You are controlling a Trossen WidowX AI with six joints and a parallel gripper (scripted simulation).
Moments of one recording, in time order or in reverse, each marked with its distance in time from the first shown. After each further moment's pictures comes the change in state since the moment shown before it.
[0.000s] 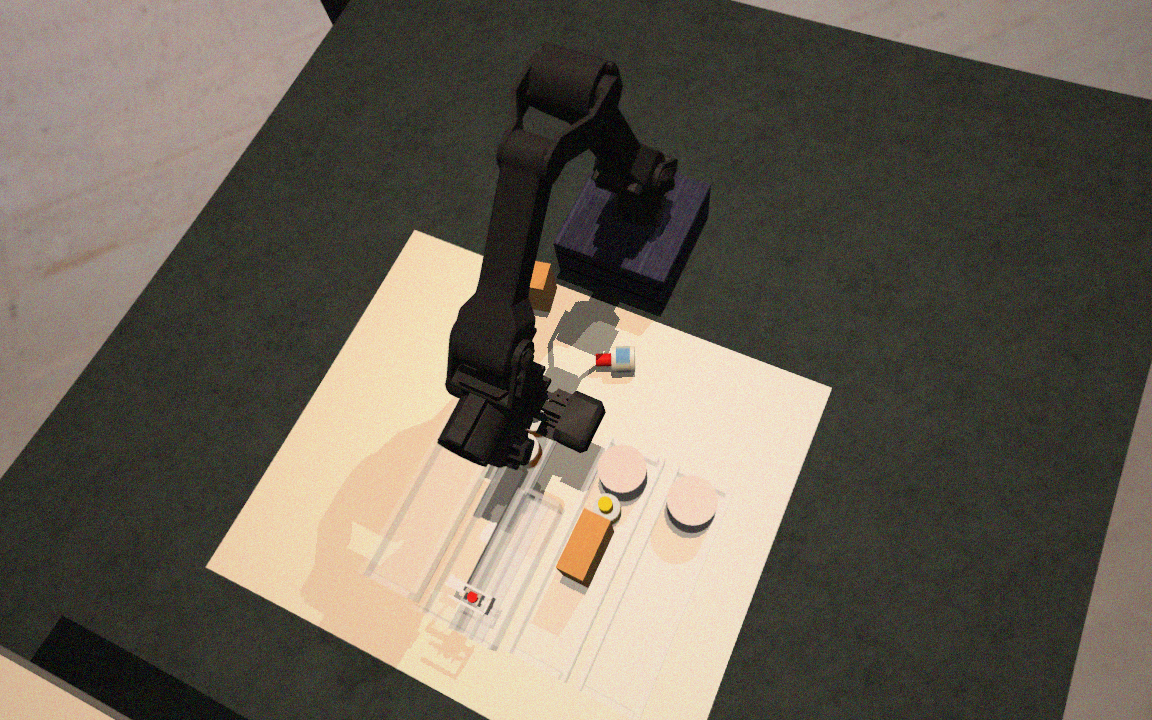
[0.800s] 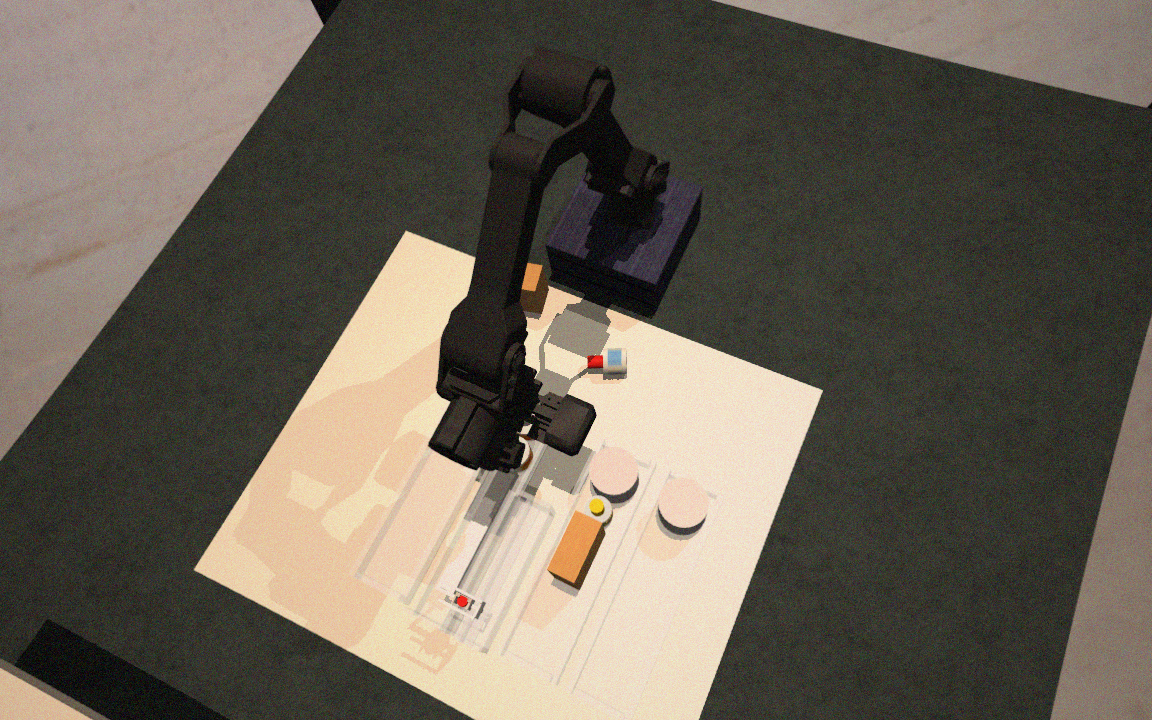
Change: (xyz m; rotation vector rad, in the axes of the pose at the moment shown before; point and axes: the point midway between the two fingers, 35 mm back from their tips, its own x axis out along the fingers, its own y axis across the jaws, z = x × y) arm 0.000 0.000 0.002 0.000 -0.002 0.000
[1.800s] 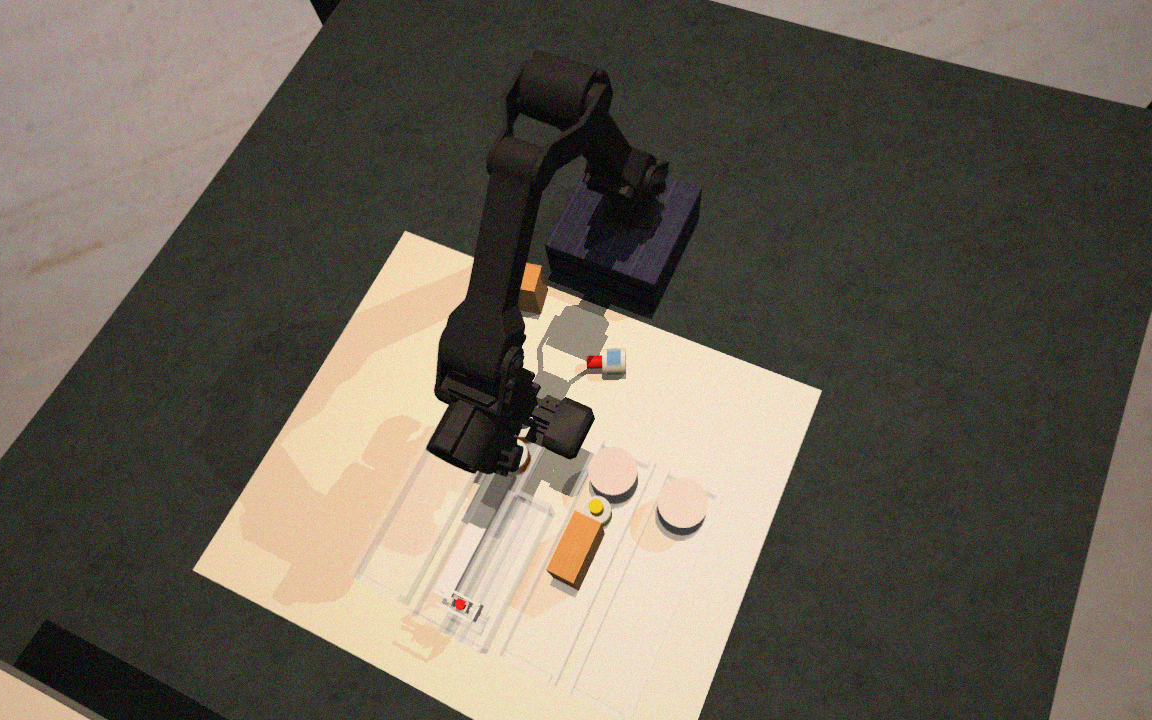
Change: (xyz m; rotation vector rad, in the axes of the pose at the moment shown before) arm 0.002 0.000 0.003 0.000 -0.001 0.000
